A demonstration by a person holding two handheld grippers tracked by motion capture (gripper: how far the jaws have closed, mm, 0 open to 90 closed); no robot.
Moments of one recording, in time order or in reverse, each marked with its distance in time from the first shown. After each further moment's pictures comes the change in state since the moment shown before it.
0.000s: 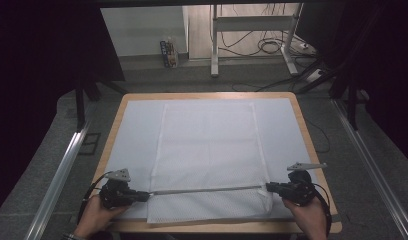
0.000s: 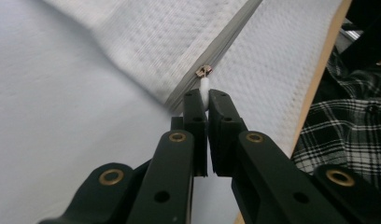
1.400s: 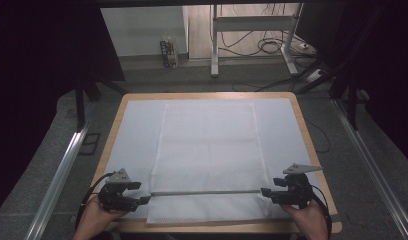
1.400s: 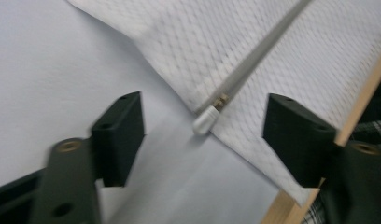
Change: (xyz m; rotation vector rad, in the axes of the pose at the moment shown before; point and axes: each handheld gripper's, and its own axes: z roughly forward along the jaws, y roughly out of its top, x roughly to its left) left arm -0.021 0.004 -0.004 -0.059 0.230 -0.002; right arm 0.007 -0.003 0.003 -0.016 -0.063 -0.129
